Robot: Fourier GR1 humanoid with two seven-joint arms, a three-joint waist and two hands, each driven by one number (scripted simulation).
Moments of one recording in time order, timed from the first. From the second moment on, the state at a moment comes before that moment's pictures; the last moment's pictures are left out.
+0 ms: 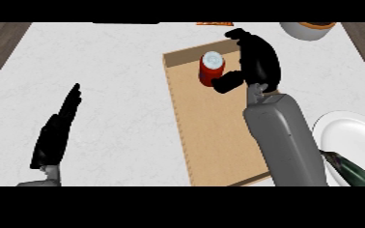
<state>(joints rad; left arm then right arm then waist) 0.01 0.17 0.05 -1.56 -0.21 0.04 0.09 -0.66 0.00 0.10 -1.41 0.90 0.06 0.73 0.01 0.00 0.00</state>
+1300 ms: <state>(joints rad) 0.02 0.17 0.08 -1.57 -0.20 0.03 0.09 -0.43 -0.16 -0.32 -1.69 0.41 -0.37 0.47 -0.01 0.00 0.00</state>
